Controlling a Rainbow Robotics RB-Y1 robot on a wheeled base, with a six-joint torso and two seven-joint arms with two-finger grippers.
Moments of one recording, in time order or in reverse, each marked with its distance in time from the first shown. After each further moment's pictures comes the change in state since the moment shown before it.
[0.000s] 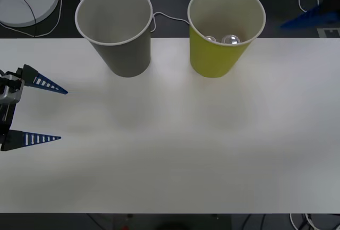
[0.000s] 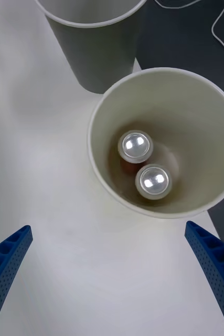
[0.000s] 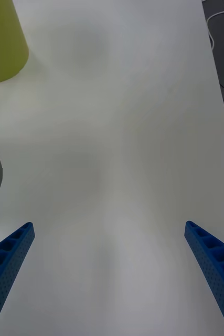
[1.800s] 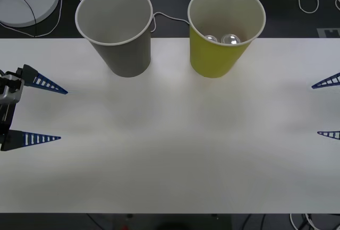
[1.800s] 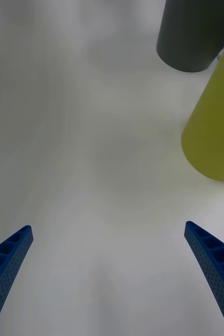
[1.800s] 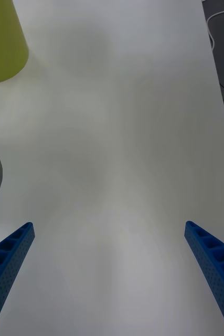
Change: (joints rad) right arm 0.915 0.178 -0.569 -0.050 -0.118 0.000 0.935; left arm 0.000 0.000 0.000 0.000 0.000 0.000 0.000
